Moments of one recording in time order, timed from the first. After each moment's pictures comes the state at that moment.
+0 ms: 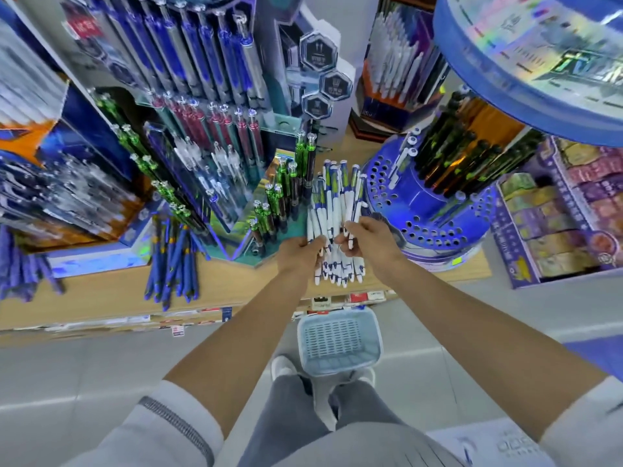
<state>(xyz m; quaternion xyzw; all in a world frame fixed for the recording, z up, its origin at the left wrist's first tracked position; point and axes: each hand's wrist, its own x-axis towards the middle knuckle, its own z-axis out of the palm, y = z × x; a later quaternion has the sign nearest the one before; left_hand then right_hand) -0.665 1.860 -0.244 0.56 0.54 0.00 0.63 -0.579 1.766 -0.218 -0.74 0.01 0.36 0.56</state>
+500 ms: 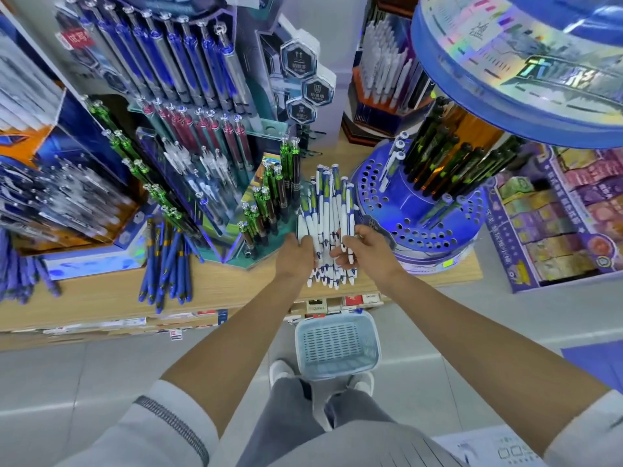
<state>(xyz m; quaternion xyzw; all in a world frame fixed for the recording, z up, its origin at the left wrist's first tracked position) -0.663 1.853 -0.237 0.64 0.49 -0.02 0.59 -0.584 1.740 -0.218 -0.73 -0.05 0.40 0.55</state>
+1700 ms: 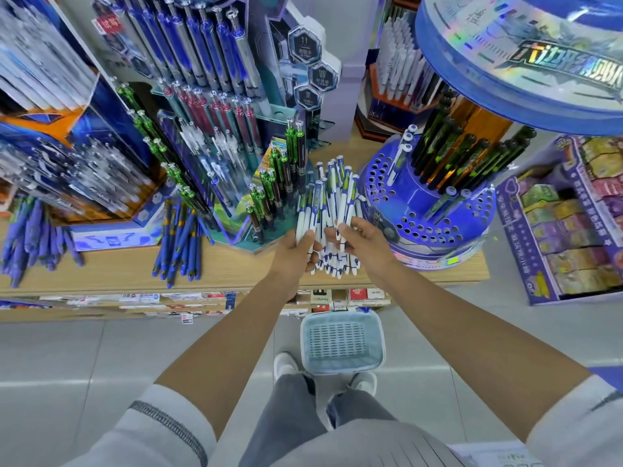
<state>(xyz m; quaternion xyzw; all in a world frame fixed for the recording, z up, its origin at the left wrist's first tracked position) -0.693 1.841 -0.233 0.53 0.45 0.08 0.72 -0.590 1.742 -0.228 -0.72 -0.10 0.40 0.56</state>
